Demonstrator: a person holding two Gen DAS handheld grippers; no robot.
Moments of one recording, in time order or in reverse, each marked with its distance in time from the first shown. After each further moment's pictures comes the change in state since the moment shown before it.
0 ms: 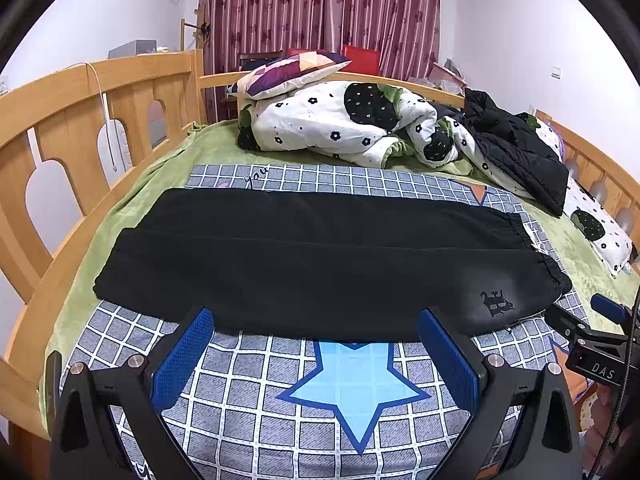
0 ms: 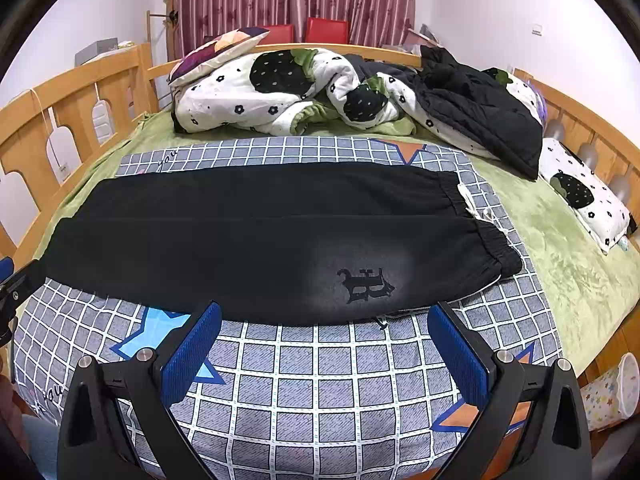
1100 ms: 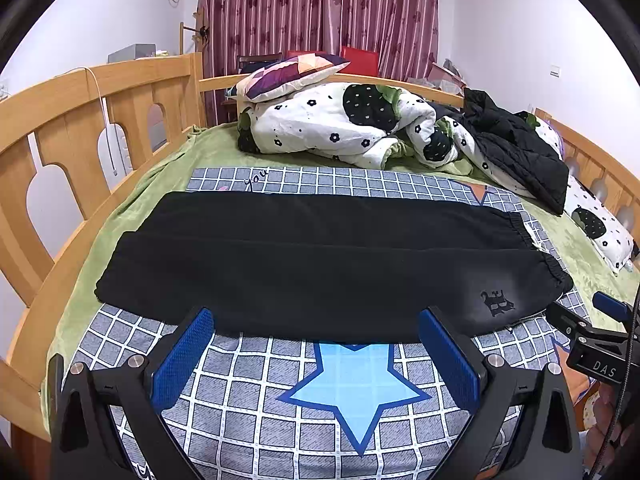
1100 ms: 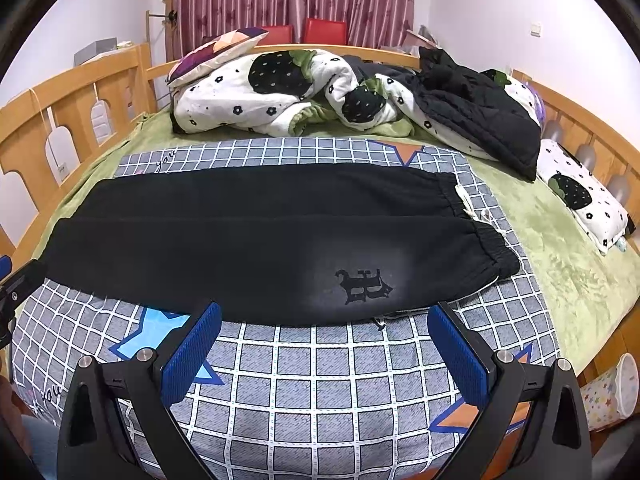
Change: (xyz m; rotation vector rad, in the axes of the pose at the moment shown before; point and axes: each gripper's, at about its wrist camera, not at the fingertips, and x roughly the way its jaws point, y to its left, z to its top) left arm 0.000 0.000 0.000 0.000 0.000 0.001; right arm -0.001 0.000 0.000 0.002 -0.002 -0.005
